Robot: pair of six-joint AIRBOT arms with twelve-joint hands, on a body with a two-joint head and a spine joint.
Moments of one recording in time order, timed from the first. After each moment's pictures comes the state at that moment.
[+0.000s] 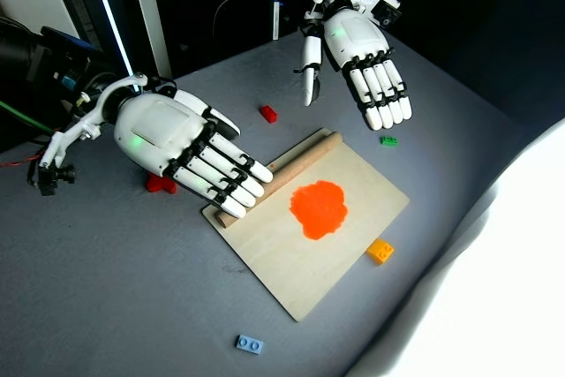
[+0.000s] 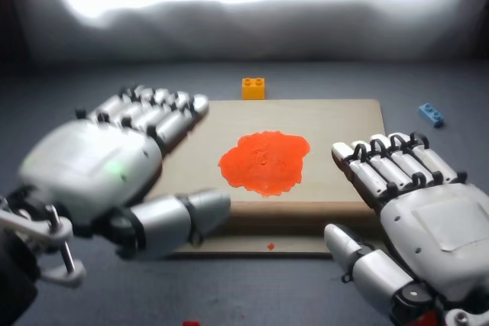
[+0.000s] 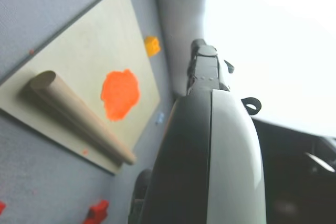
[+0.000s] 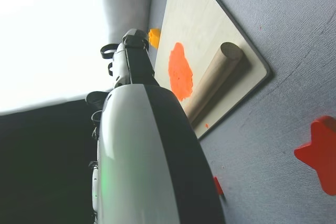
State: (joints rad) left arm 0.70 -0.87 0.66 -0.72 -0.83 1.59; right arm -0.85 -1.26 0.66 0.81 1.36 -1.73
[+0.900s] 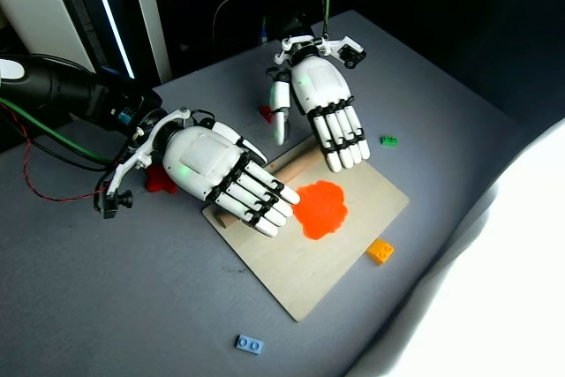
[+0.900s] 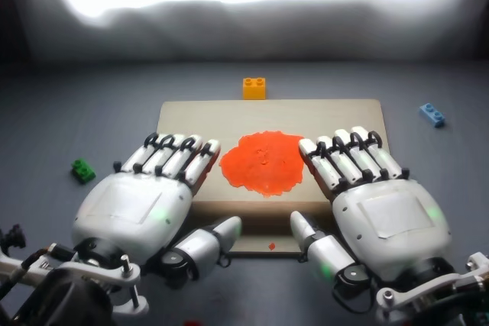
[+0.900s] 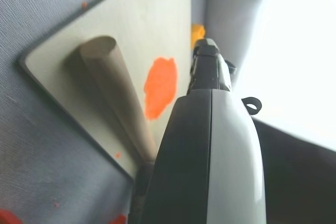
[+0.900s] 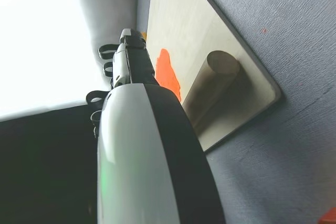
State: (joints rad) left arm 0.82 -1.19 0.83 -0.82 -1.10 1.67; right arm -0.81 -1.48 0.92 0.82 1.35 -1.72
